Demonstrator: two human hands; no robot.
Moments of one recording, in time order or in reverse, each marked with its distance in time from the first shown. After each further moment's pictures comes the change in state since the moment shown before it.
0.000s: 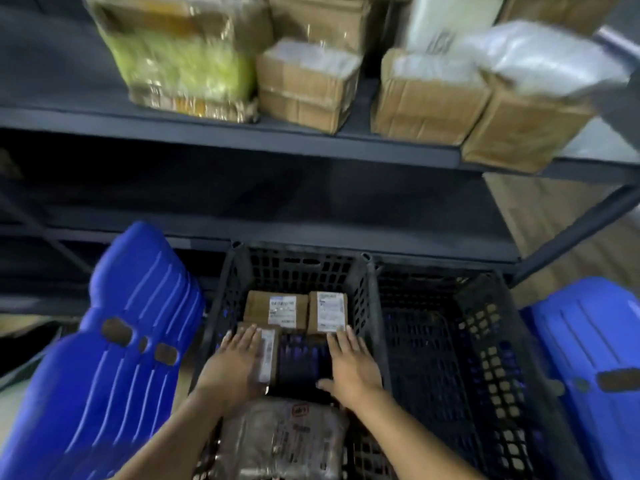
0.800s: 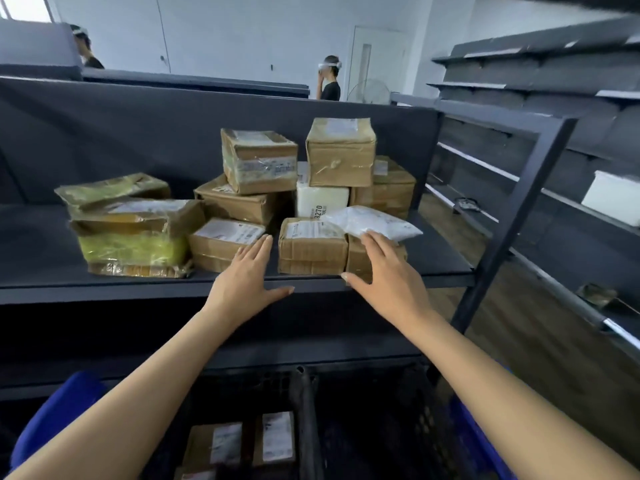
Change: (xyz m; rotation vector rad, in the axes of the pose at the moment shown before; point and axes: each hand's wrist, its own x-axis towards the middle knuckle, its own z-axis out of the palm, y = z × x) left_hand -0.008 0.110 -0.347 -0.289 0.834 0.194; right_hand -0.102 0.112 -0.341 -0.037 1.066 -0.049
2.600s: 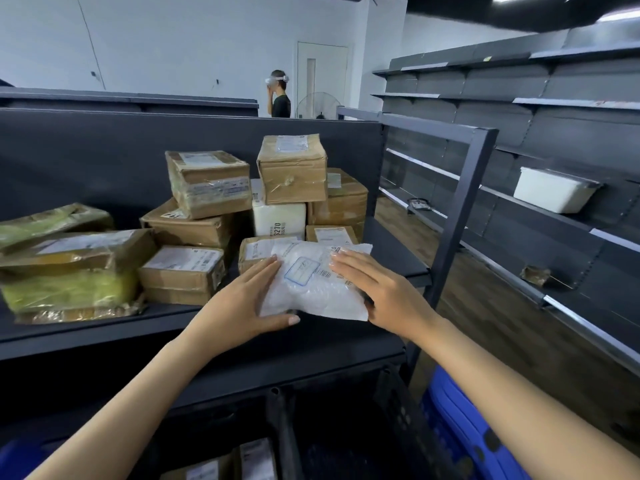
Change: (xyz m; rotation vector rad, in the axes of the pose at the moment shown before) left_hand 0.011 0.029 -0.007 -0.289 -0.135 0.314; right_hand -0.019 0.037 -0.041 0.104 0.140 -0.475
